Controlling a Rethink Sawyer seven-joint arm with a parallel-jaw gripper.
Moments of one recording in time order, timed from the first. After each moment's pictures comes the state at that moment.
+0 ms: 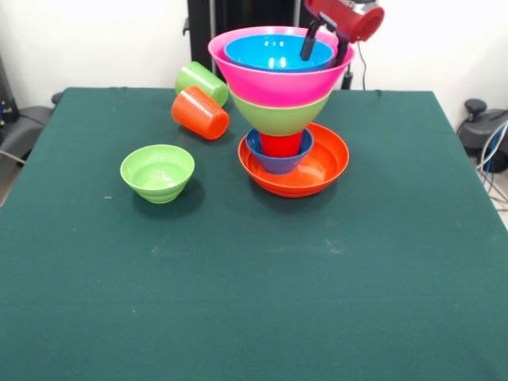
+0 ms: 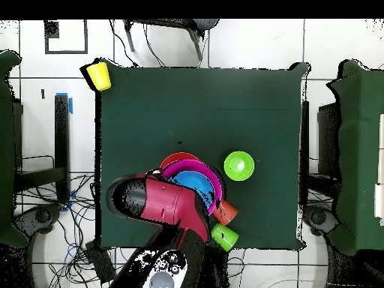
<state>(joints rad) 0.25 -0.70 -0.43 1.82 0.19 0.56 2.47</state>
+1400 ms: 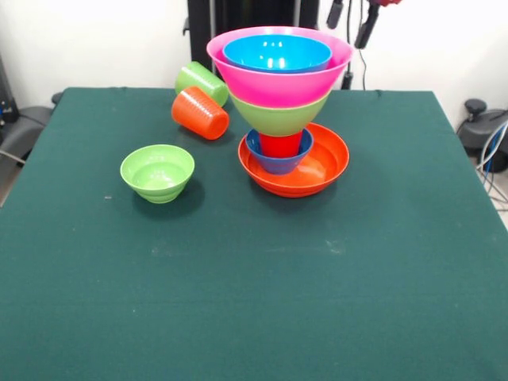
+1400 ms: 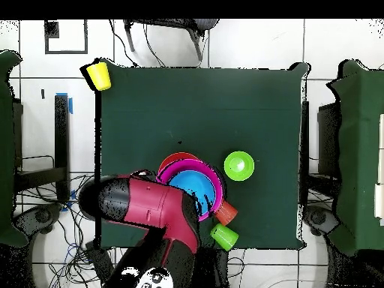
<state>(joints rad) 0.30 -0.77 -0.45 1.78 0.20 0.72 2.47</state>
